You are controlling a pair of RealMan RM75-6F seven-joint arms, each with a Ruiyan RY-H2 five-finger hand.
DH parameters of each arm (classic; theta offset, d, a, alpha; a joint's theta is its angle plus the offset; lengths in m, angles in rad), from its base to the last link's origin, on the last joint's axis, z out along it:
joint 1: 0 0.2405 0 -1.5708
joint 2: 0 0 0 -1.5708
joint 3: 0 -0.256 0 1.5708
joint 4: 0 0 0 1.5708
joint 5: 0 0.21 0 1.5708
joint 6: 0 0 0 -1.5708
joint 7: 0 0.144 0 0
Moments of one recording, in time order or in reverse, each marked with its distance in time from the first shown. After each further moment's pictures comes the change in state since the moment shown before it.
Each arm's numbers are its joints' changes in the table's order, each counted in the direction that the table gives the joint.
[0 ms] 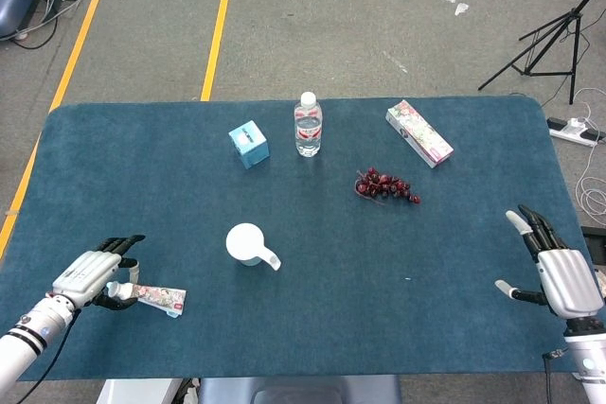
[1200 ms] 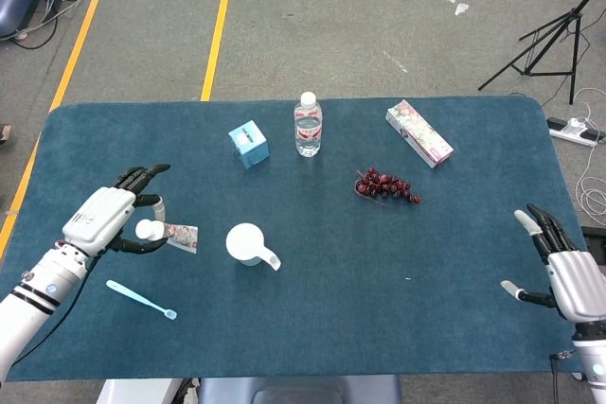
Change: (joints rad) left arm -0.112 0.132 0.230 -0.186 -0.092 -0.110 -0.044; right arm -0.020 0.019 0.000 -0.004 -0.019 -0.044 0.038
